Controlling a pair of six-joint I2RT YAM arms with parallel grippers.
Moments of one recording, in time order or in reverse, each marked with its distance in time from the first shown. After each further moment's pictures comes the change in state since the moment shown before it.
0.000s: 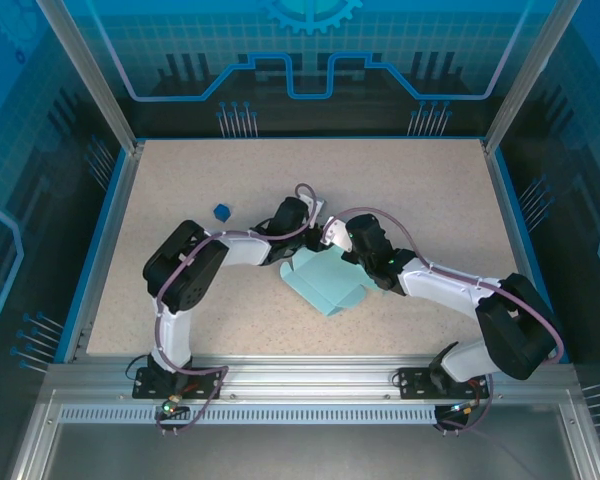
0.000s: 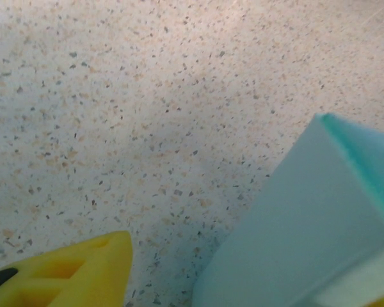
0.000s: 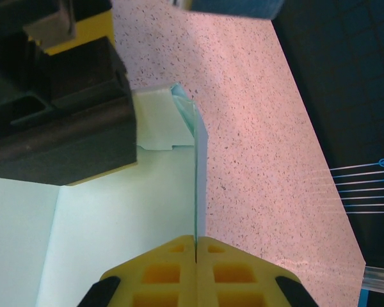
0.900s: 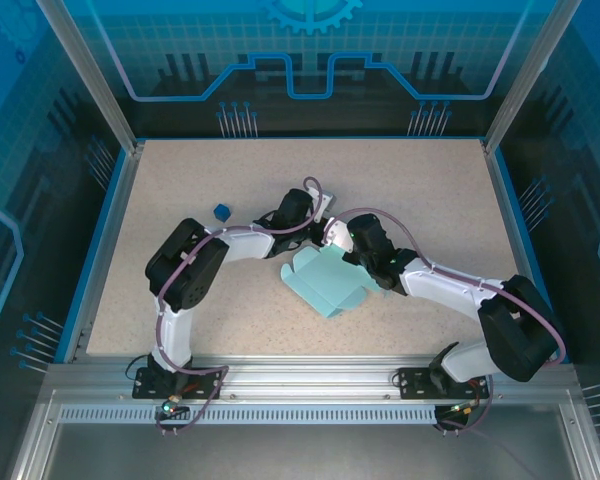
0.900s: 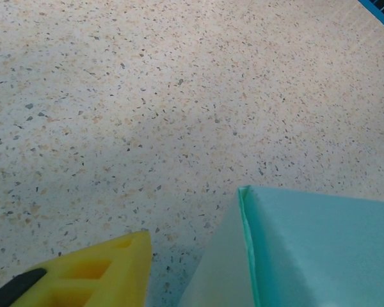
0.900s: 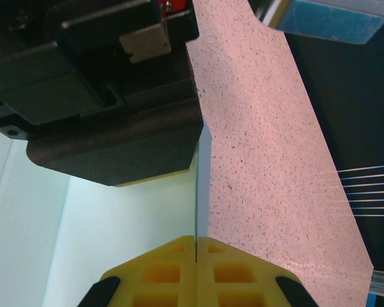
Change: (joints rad) left arm -0.001 0.024 0.095 -0.057 0.064 0.076; right arm -0.004 -0.014 0.001 -0.026 -0.036 0.003
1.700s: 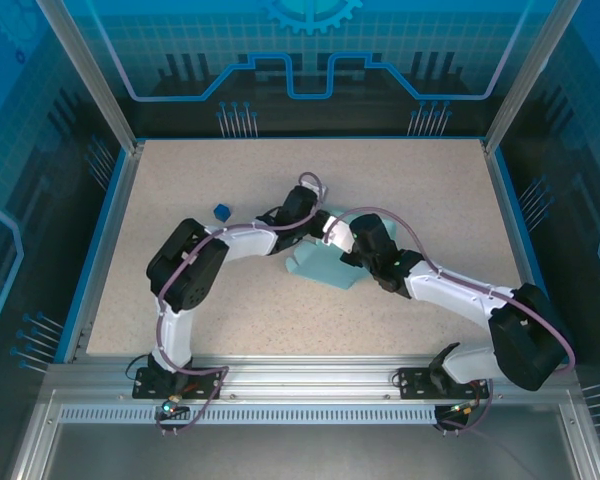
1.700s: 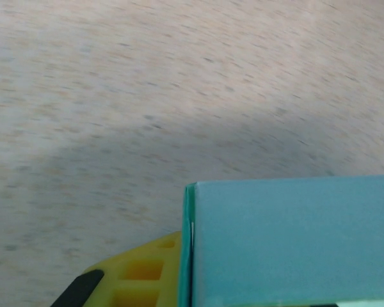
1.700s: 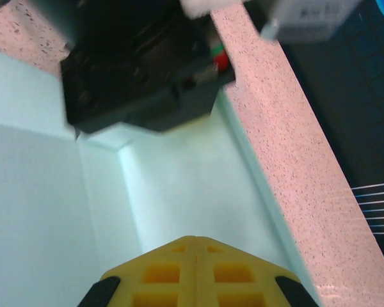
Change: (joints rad) left arm 0.000 0.000 0.058 -0.100 -0.291 -0.085; right arm 0.010 -0.056 -0.003 -0.010 -0.068 0.049
